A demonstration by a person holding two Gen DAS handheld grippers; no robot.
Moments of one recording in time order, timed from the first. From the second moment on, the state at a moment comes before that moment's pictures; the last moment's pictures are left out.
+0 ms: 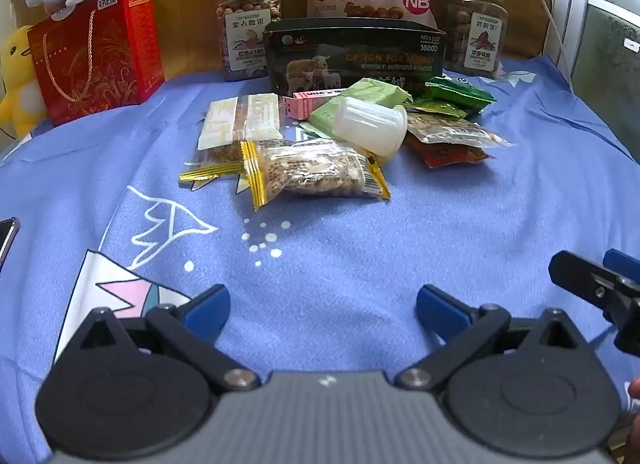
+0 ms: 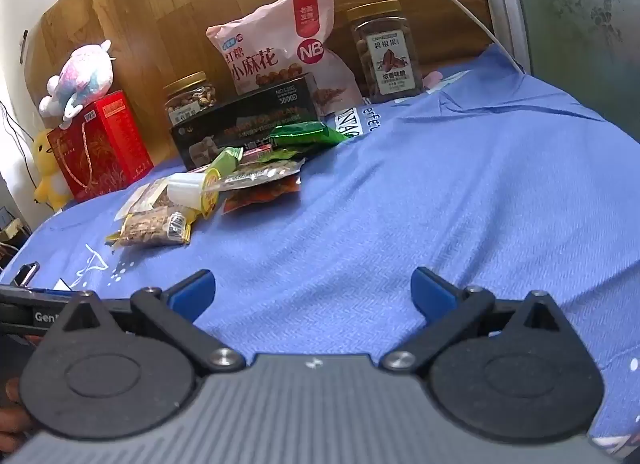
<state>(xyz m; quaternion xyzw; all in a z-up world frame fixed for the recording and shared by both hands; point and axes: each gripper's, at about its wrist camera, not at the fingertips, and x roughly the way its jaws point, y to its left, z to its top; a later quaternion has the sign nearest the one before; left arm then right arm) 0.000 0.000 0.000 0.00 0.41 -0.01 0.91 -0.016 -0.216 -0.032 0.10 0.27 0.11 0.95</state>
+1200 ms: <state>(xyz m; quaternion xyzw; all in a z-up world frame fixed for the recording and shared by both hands) 0.076 0.047 0.085 -0.07 0.27 -0.23 0.93 0.059 -0.228 0.007 0.06 0.22 0.19 0.96</state>
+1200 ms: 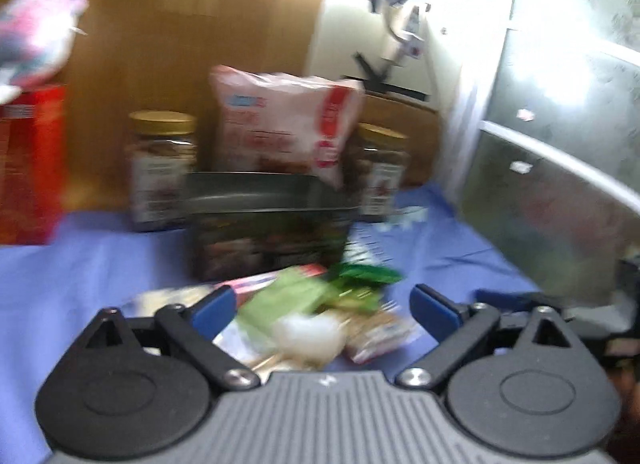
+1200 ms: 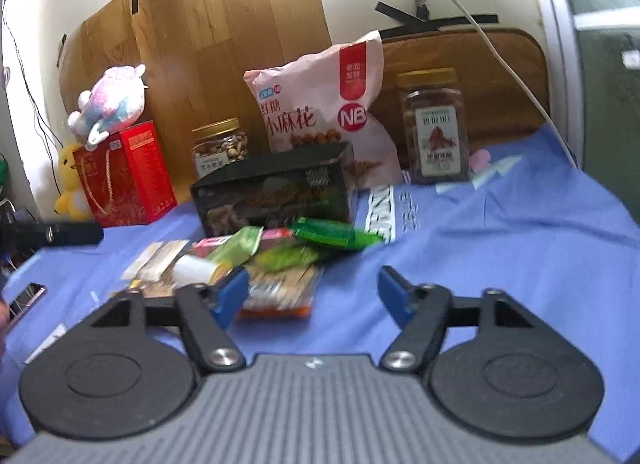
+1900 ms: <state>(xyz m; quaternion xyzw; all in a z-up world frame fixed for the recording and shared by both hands) 0.255 -0.050 0.013 -0.15 0.47 -0.27 0.83 0.190 -0.273 -0.033 0.22 0.36 0.28 0.86</state>
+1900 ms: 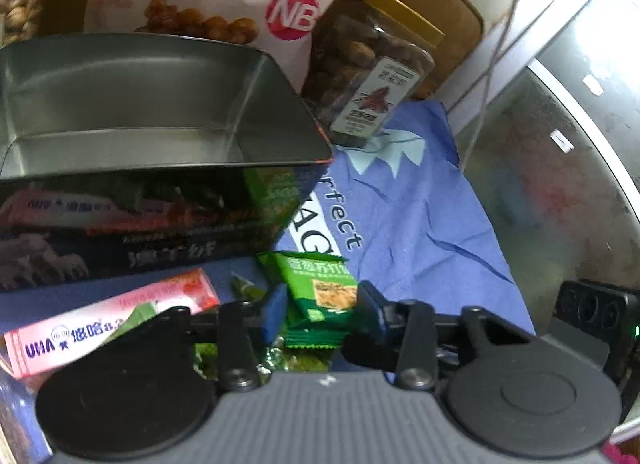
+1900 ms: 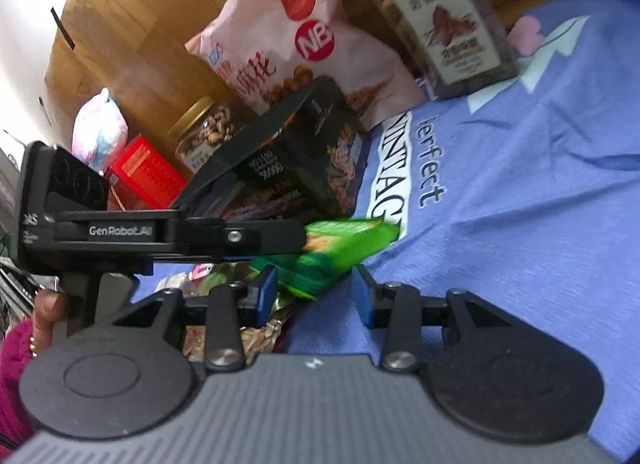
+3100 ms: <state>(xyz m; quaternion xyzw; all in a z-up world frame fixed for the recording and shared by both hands) 0.256 0.095 0.068 -0.22 0.33 -0.19 0.90 0.214 -0.170 0.029 0.06 0.24 0.33 0.91</state>
